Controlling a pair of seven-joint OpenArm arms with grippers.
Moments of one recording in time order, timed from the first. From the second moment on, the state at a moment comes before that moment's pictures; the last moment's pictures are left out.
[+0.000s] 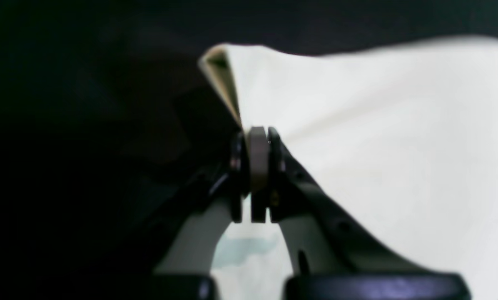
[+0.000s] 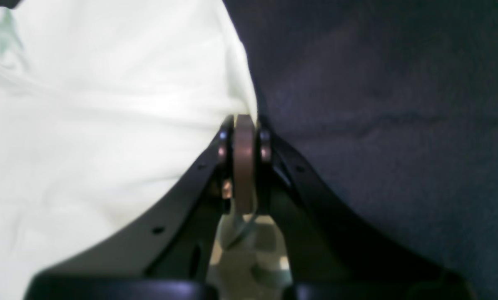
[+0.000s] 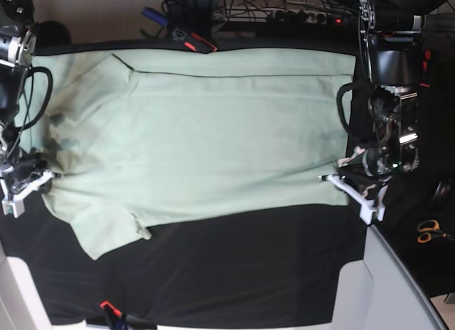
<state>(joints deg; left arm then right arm) -9.8 -18.0 -6.2 67.0 -22.8 -7.9 44.7 17.8 20.6 17.6 38.8 10.2 27.7 -21.2</state>
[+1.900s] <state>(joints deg) -0.5 -18.7 -7.6 70.7 -22.2 -7.8 47.8 20.9 20.9 21.8 38.4 9.5 27.7 -33.6</state>
